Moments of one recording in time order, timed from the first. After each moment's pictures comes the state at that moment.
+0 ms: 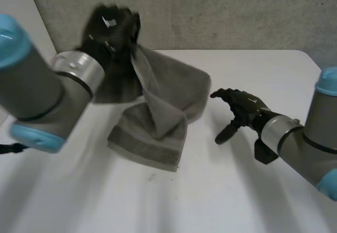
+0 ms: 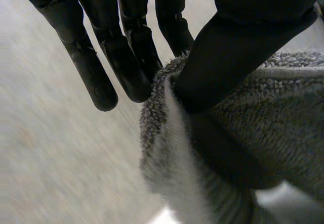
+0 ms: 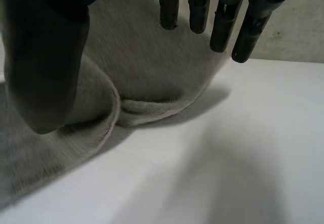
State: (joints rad) left arm 4.22 -1.87 -1.32 3.40 -1.45 3.42; right arm 1.92 -1.20 1.57 -0.02 1.29 3.34; left_hand 1.18 1.21 1.21 1.22 1.01; right_hand 0.21 0.27 0.25 0.27 0.07
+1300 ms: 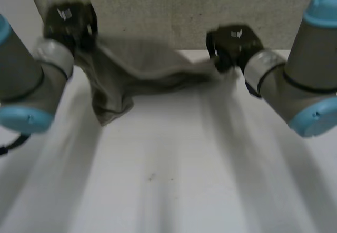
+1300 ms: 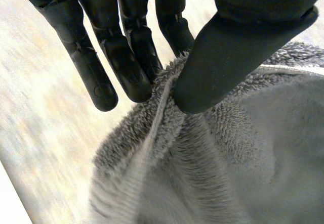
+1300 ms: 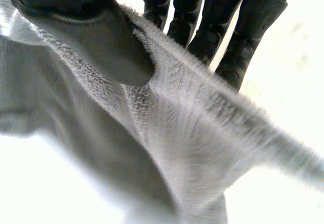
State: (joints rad) left arm 4.35 -1.94 -1.28 3.37 -1.59 3.29; right arm 2.04 -1.07 1.04 0.11 1.41 2.93; left_hand 1.18 1.22 1.22 1.22 1.01; right_hand 1.34 1.32 1.33 1.34 1.17
